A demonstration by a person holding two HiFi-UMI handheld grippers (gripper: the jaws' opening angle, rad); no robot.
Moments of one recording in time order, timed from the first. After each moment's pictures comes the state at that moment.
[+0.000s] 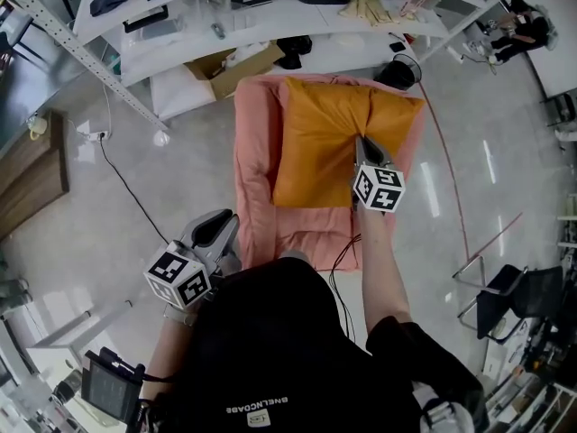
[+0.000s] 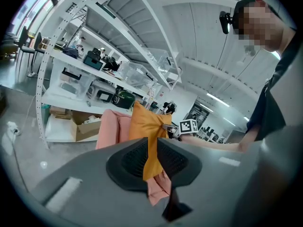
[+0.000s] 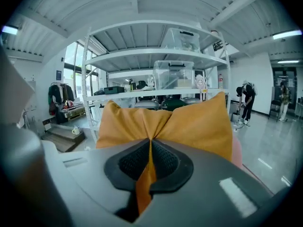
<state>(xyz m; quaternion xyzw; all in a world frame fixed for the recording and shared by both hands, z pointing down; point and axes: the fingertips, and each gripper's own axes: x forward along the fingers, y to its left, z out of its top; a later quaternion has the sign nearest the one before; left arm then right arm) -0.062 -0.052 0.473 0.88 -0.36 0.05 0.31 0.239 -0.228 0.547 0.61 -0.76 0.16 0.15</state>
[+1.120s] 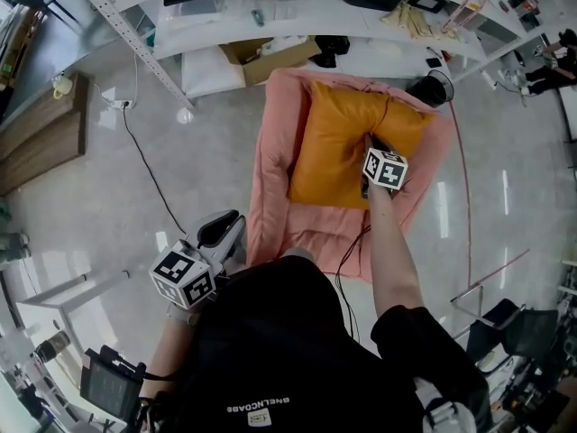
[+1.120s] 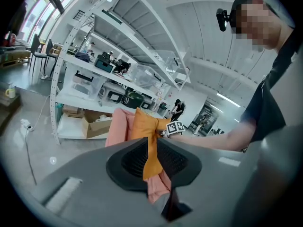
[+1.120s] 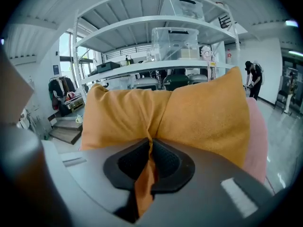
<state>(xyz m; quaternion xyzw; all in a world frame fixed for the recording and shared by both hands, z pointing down) -0.079 -0.033 0.483 0.85 -0.42 0.05 0.32 0.233 -0.288 0.662 0.57 -0.75 0.25 0.23</state>
